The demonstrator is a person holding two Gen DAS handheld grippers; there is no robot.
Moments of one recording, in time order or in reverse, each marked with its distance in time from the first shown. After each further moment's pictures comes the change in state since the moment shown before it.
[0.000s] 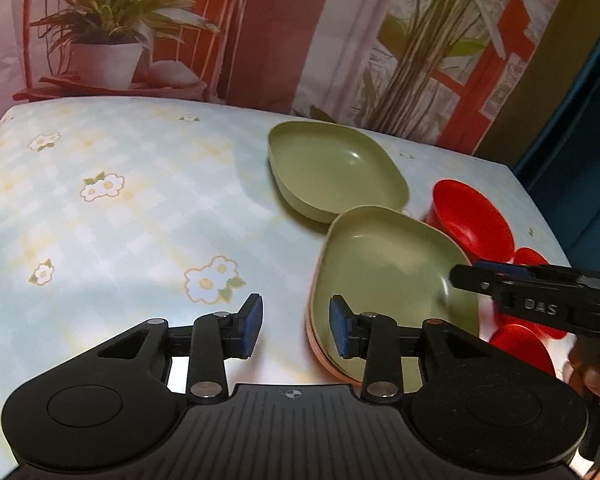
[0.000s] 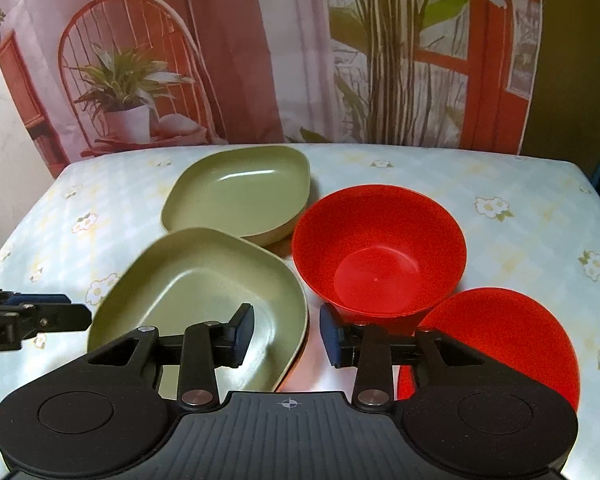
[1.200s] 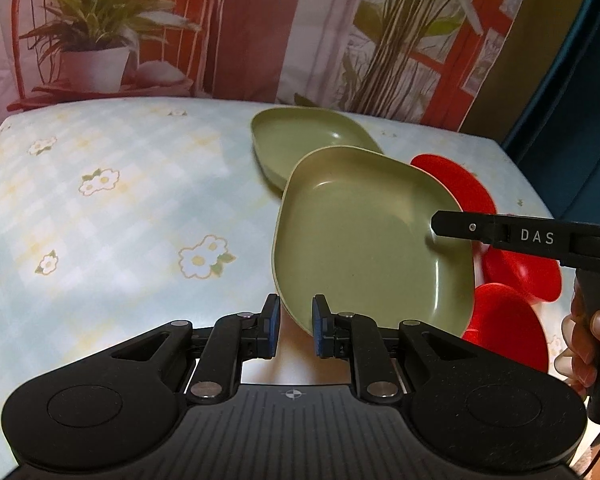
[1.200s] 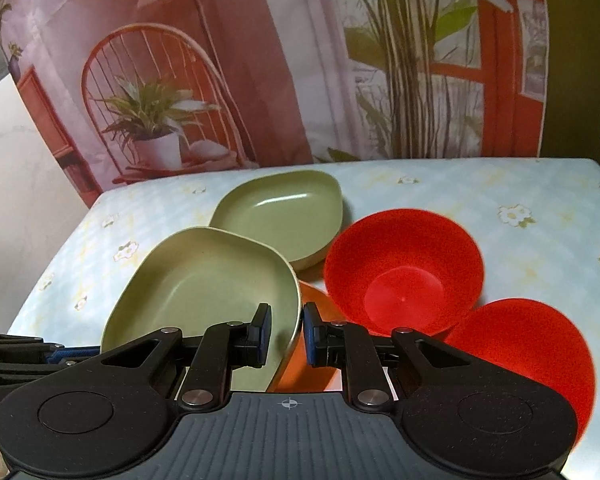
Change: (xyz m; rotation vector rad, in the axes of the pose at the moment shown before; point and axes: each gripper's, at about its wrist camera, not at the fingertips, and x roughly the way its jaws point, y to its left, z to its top) left arm -0.016 -0.012 -0.017 0.068 0.026 -0.001; right arm -0.016 0.004 0.009 0.056 -0.034 0.108
